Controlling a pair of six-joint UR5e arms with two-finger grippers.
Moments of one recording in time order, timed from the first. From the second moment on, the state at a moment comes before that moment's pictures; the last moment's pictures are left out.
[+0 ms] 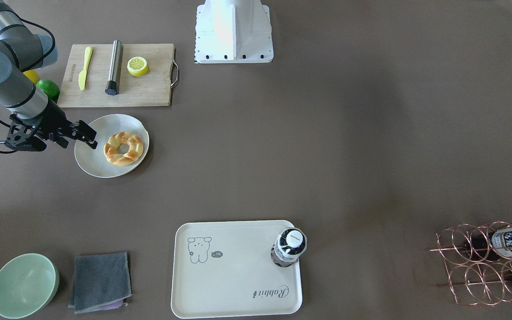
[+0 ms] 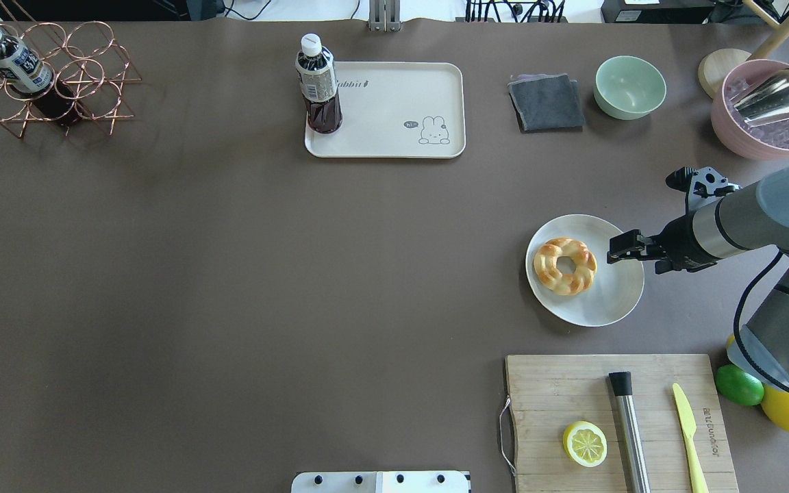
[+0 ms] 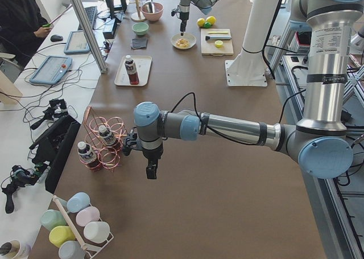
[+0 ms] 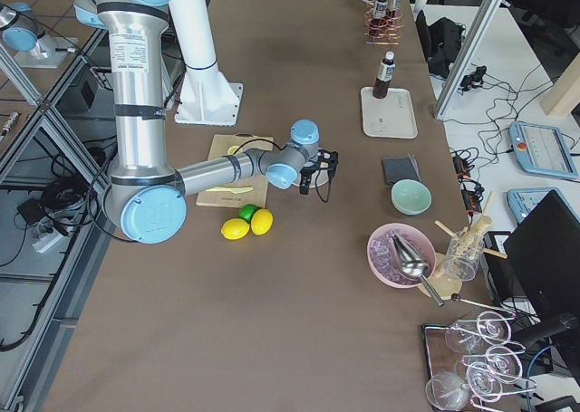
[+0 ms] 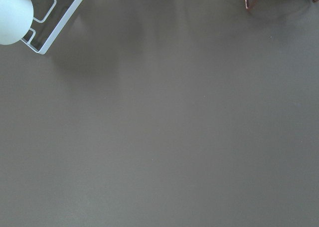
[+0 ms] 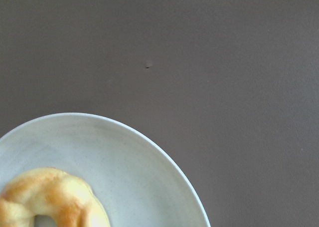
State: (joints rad) left arm -1.47 -1.57 -1.71 -1.52 -2.21 -0.08; right arm 0.78 -1.54 1.71 -0.91 2.10 1.23
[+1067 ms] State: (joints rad) left arm -1.47 -1.57 -1.71 -1.53 -2.18 -0.08; right arm 0.78 -1.55 1.72 -0.89 2.10 1.25
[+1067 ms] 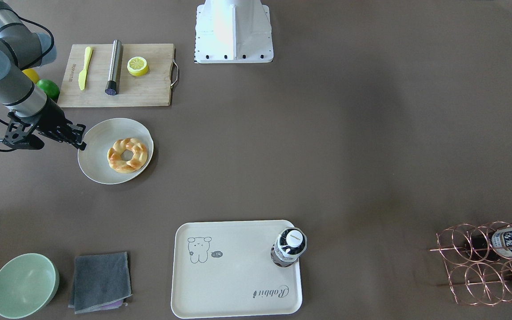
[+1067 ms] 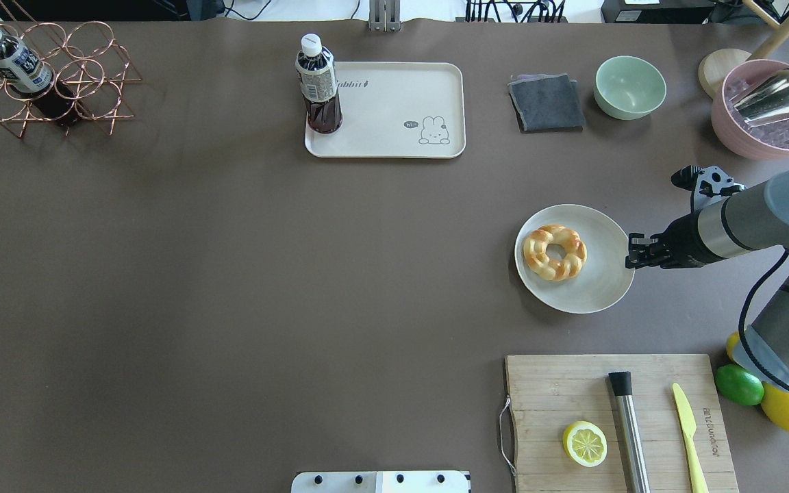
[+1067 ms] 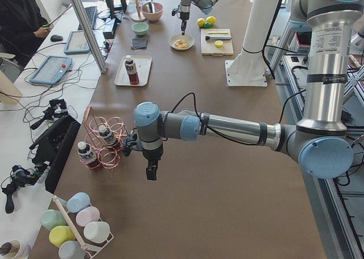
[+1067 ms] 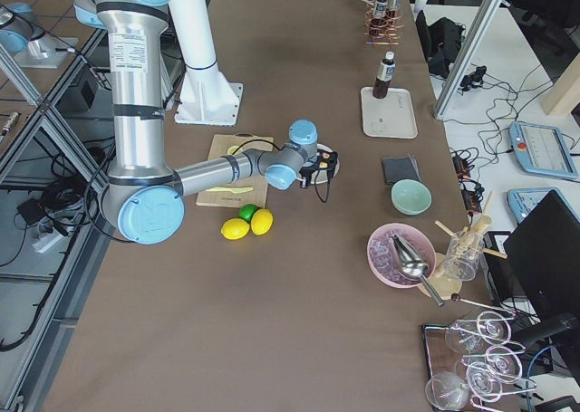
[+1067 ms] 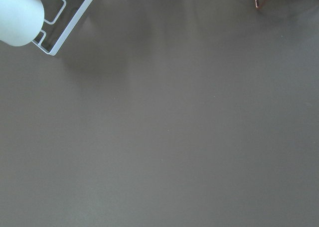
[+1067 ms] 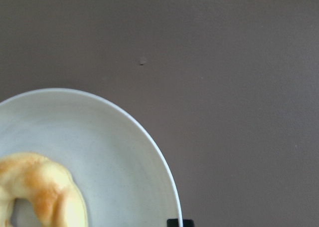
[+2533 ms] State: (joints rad) left arm -1.47 -1.60 -1.71 -1.52 -2.16 -0.08; right arm 1.05 -1.13 1.46 -0.89 2.33 1.30
